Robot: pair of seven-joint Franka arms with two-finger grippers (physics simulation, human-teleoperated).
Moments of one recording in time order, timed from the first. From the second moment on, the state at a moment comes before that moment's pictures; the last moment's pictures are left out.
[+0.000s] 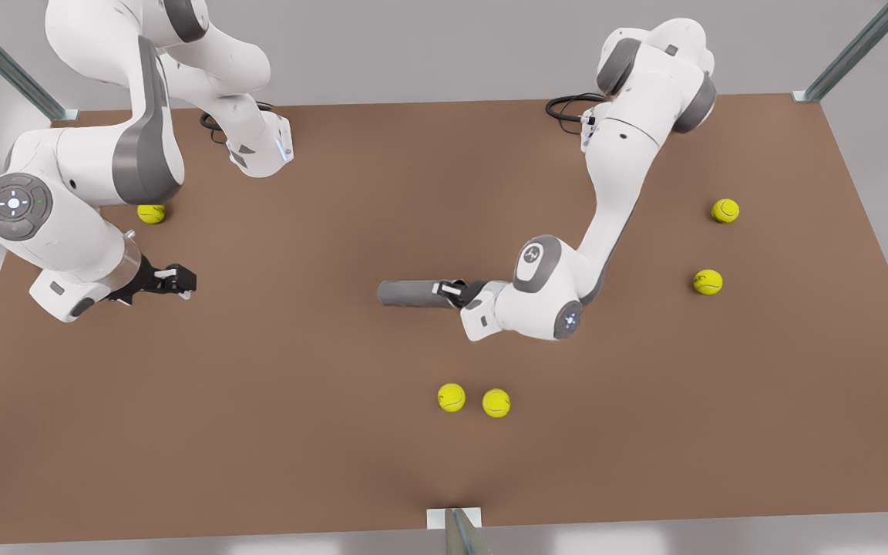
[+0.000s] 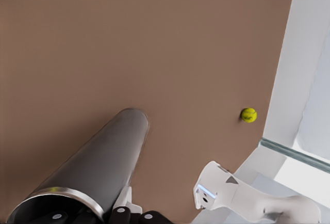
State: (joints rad) left arm -0.40 0.73 -0.22 -1.29 -0.75 1.88 -0.06; right arm 0.12 0.26 -0.01 -1.29 -0.08 1.47 0.00
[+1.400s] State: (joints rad) left arm -0.44 0.62 -0.22 -1.28 -0.05 1.86 -0.36; right arm 0.04 0.27 -0.02 -1.29 -0.08 1.51 0.00
